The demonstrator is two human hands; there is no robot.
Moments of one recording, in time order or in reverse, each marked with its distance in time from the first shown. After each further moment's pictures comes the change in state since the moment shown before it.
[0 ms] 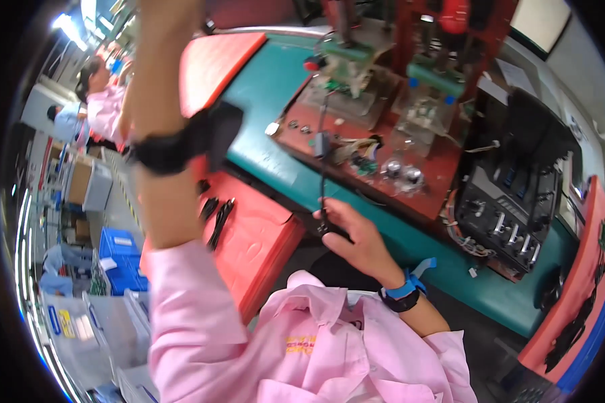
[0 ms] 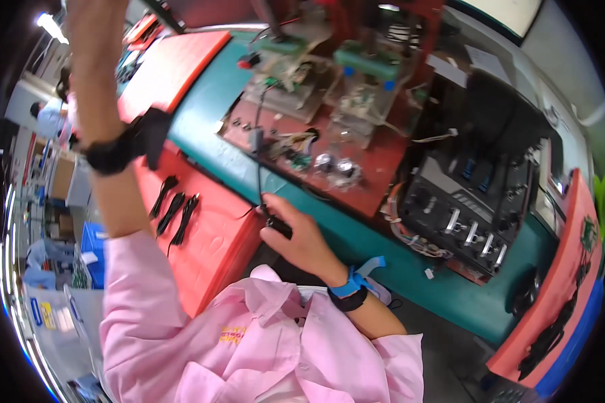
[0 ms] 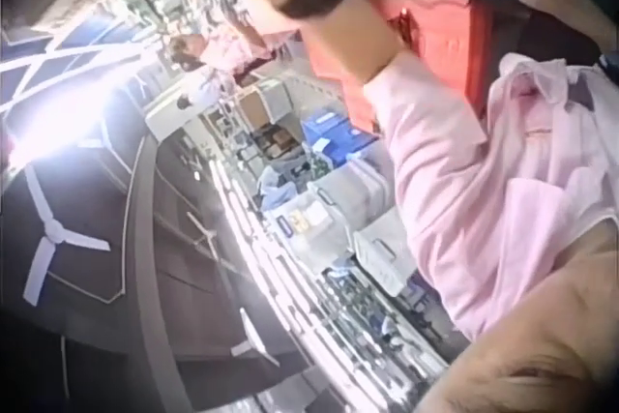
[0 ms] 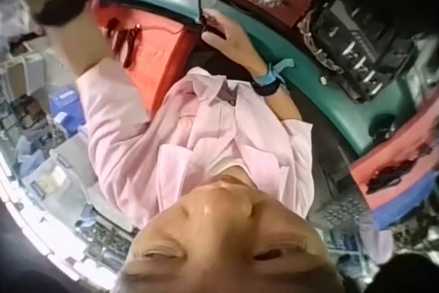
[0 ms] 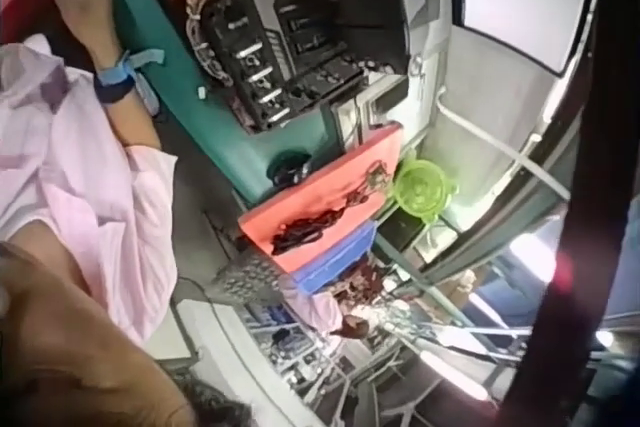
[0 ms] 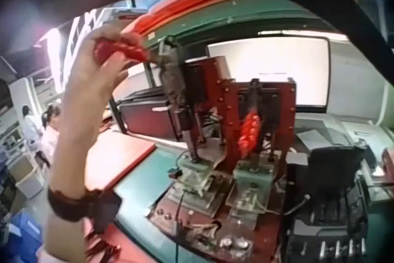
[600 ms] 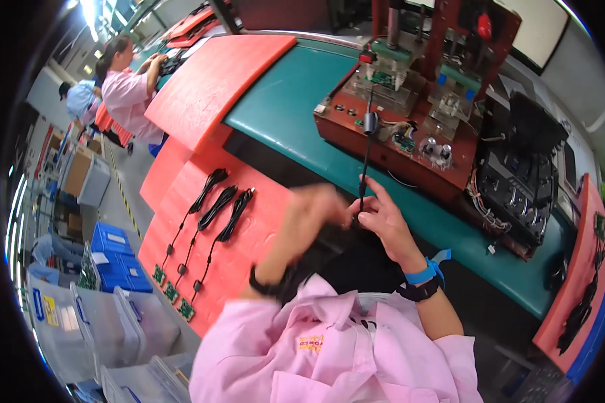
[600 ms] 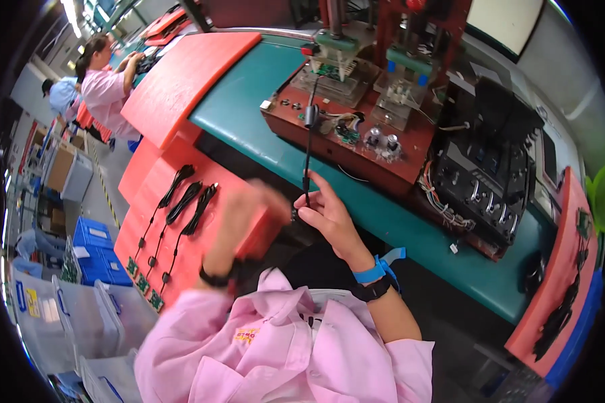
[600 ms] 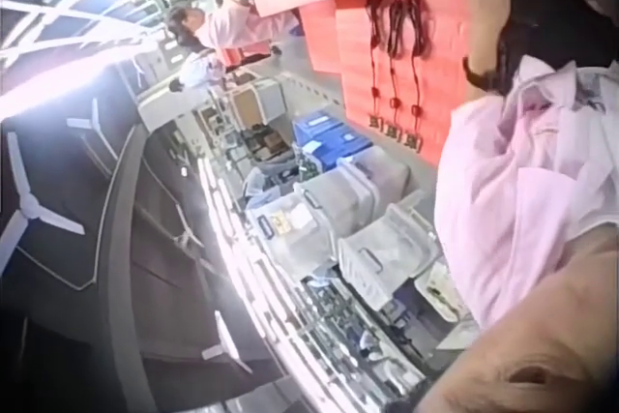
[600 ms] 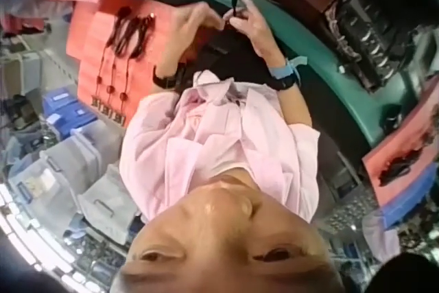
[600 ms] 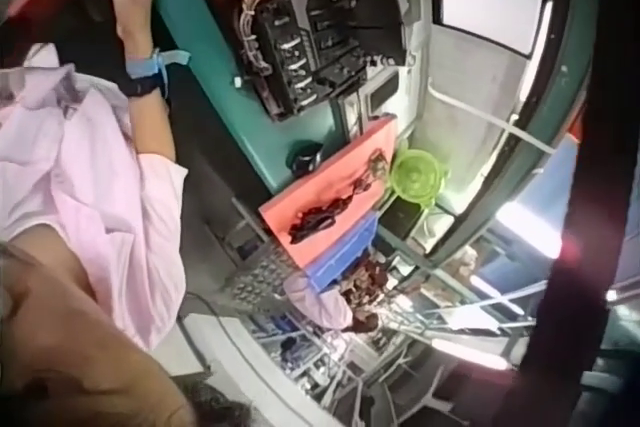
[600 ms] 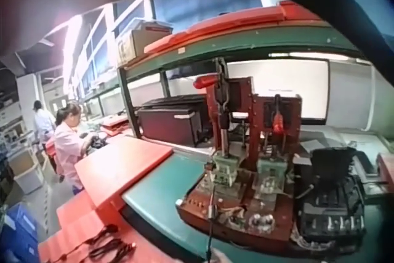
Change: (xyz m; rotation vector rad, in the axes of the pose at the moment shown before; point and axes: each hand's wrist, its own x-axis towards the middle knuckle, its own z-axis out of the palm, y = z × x) left_hand -0.276 0.088 -0.061 -0.443 -0.268 -0.796; right_hand -0.018 -0.007 0.034 0.243 0.041 0.101
